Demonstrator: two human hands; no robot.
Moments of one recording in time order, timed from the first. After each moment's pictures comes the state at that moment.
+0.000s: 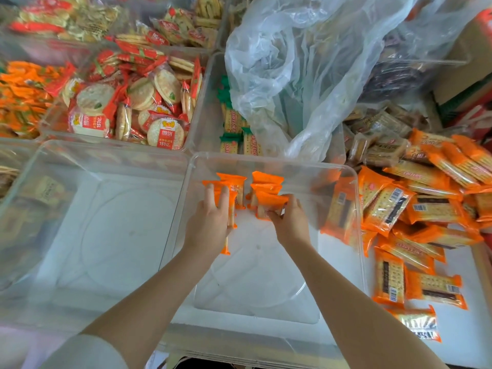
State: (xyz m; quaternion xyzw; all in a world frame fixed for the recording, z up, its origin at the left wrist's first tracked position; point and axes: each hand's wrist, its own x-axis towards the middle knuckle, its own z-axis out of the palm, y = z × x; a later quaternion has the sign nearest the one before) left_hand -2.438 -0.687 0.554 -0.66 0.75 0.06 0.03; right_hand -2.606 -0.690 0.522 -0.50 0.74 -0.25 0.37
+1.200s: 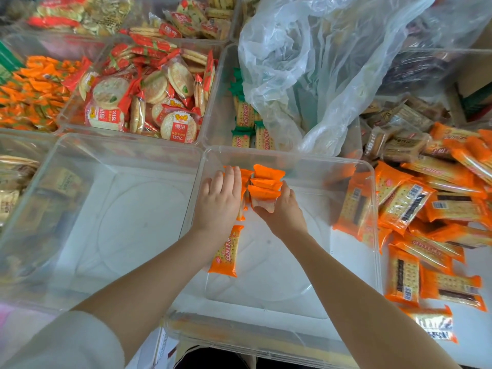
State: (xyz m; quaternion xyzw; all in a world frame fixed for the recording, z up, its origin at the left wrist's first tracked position) left_hand -2.429 -0.702 0.559 -0.57 0.80 -0.19 0.04; right_hand -2.577 -0.702 0.528 -0.56 0.72 -0.15 0.37
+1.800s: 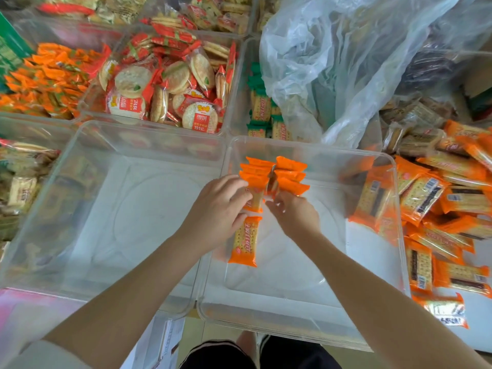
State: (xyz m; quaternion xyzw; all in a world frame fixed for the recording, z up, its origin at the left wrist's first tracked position) left_hand -2.367 -0.677 0.587 -0.44 0.89 0.03 -0.14; right_hand -2.553 -0.680 0.542 -0.61 0.74 -0.07 0.29
